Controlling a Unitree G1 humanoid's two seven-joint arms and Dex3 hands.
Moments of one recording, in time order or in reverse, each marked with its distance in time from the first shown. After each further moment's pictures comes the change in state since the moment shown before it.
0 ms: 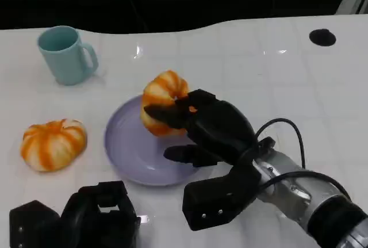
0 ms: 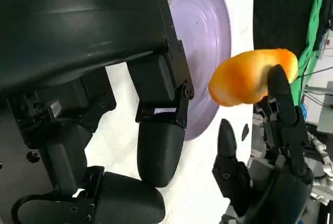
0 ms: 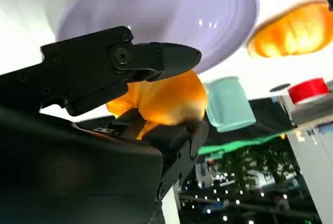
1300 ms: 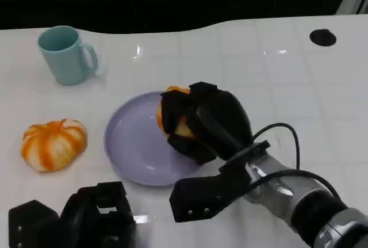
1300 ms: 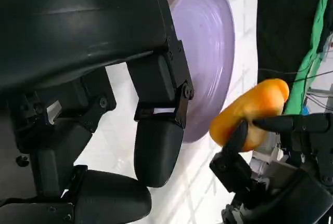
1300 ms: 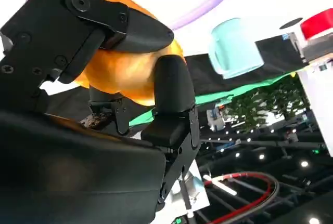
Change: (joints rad) left arm 0.000 0.000 0.006 -0.002 -0.003 0.018 0.000; right arm -0.083 0.105 0.000 0.239 -0.035 -0.036 -0.351
